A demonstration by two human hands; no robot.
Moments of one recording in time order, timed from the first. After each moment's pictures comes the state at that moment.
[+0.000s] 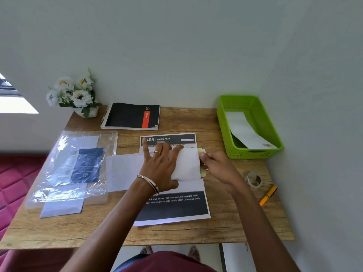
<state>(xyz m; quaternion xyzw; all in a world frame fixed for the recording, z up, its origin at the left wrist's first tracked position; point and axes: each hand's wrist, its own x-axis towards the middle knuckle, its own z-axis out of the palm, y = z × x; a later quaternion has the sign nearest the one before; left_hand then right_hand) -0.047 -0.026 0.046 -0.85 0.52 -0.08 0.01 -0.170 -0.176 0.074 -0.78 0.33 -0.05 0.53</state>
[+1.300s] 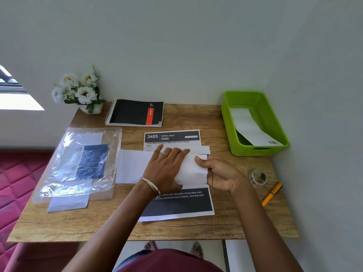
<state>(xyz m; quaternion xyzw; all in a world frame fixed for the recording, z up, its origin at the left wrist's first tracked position) -0.050 -0.017 0.033 -0.81 0.58 -0.07 -0.06 -0.164 -0.173 0.060 -0.40 0.31 0.07 0.86</state>
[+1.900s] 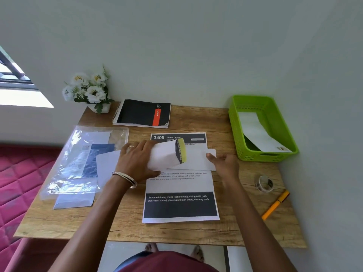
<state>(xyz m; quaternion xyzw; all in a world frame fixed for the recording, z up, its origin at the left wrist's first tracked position) 0.007 0.034 0.050 -0.90 0.42 0.01 -0.10 -0.142 -0.187 0.017 -0.67 0.52 -0.16 0.51</state>
